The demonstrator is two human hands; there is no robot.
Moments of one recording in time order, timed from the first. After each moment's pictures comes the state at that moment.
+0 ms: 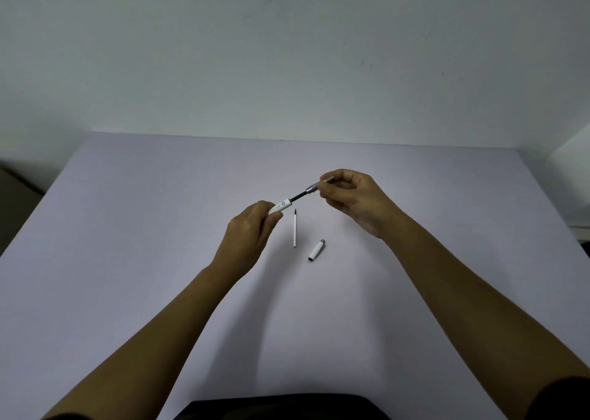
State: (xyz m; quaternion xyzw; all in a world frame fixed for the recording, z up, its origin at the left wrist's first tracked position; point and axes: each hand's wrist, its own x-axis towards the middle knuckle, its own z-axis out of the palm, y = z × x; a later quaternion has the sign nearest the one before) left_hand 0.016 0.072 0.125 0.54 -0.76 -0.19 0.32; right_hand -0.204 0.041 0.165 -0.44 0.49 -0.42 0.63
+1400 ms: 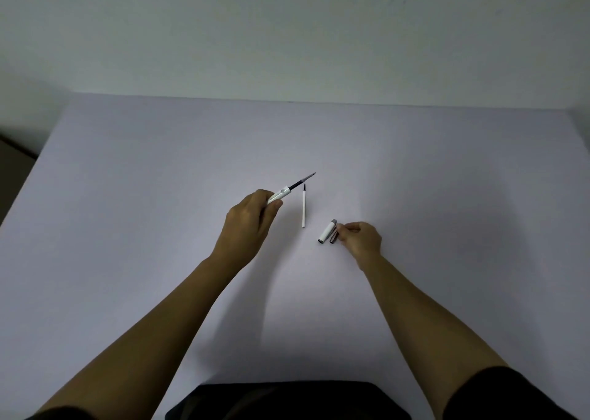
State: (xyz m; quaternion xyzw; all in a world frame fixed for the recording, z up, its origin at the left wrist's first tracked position) left_hand 0.016 0.060 0.101 0.57 -0.74 -0.22 0.29; right_hand -0.205 0.056 -0.019 -0.31 0.82 -0.24 0.41
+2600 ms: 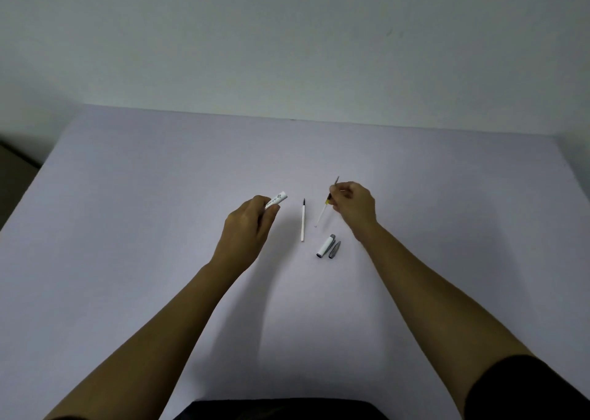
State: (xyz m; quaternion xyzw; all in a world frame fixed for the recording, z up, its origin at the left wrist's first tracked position) left_hand 0.021 0.052 0.106 0.59 -0.72 -0.21 0.30; right_hand -0.189 -0.005 0.060 -0.39 0.71 -0.40 0.44
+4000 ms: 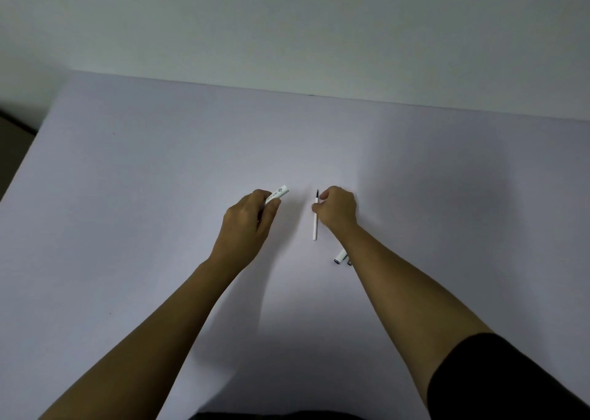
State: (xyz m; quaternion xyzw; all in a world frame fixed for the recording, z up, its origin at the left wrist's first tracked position) left_hand 0.038 0.011 0.071 0.63 -0.69 -0.24 0.27; right_hand -0.134 -0.051 -0.001 -0.53 0.77 -0.11 0.34
